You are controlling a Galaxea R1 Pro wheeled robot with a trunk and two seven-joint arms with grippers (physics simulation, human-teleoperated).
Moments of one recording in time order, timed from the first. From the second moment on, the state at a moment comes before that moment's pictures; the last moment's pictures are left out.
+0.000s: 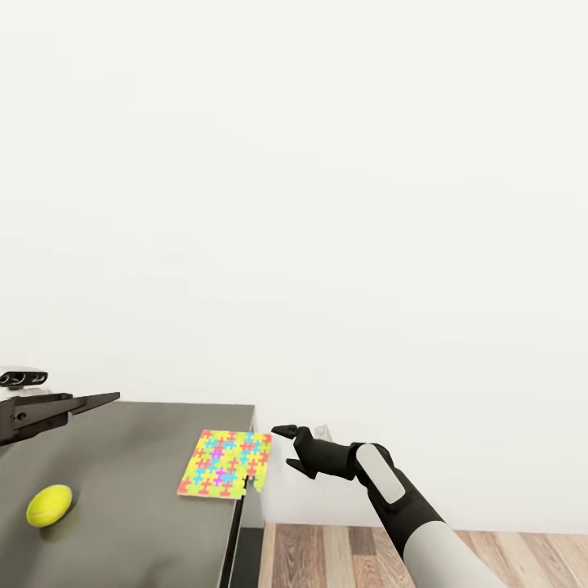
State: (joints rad) left arm -0.36 0.65 0.28 -1.43 0.59 1.04 -1.57; right arm -0.60 0.13 0.18 -0.71 -1.14 0.78 0.15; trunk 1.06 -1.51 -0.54
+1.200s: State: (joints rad) left arm -0.36 0.65 0.28 -1.42 0.59 1.04 -1.57; right arm -0.60 0.13 0.18 -0.70 -1.14 0.79 0.13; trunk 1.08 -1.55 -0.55
